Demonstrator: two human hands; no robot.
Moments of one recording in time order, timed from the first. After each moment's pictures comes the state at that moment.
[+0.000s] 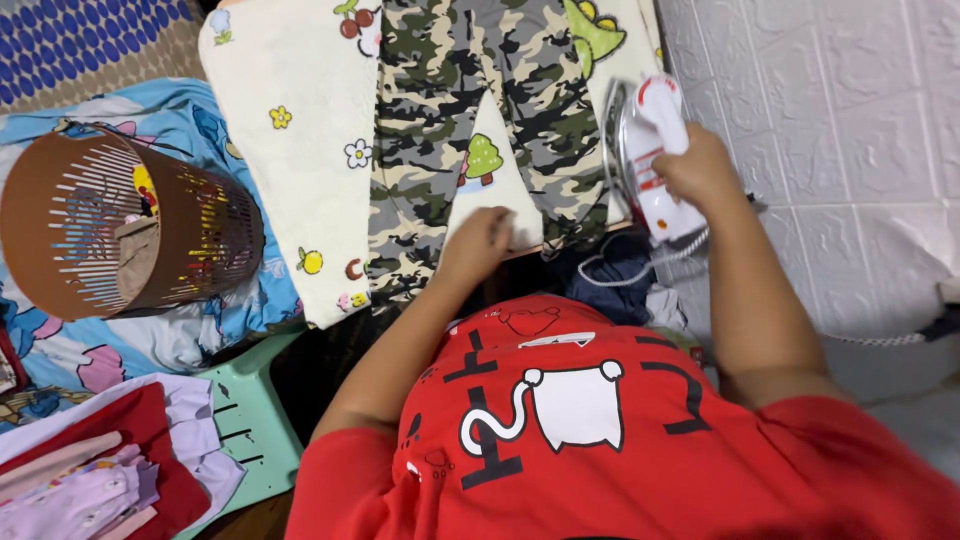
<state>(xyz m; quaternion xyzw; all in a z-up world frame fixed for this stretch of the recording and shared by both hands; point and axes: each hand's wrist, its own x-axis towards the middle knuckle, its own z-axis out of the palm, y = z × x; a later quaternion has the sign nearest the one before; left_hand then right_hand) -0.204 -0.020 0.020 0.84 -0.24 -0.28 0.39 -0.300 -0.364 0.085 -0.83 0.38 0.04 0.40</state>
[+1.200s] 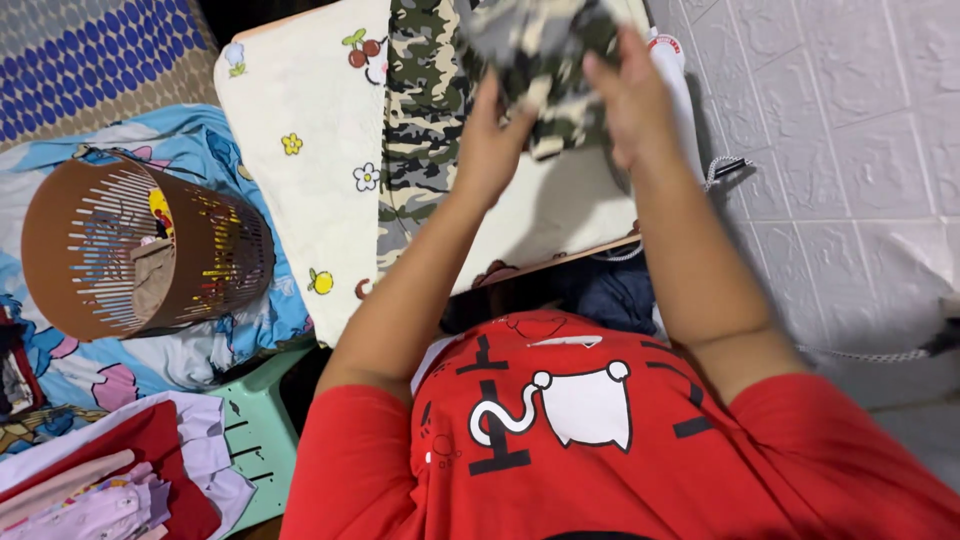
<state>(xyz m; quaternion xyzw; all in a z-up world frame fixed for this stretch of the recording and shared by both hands) -0.093 -0.126 0.067 0.61 -0.25 -0.17 0.74 -0.168 -0.327 0.081 -0.62 0.14 -0.19 0.75</state>
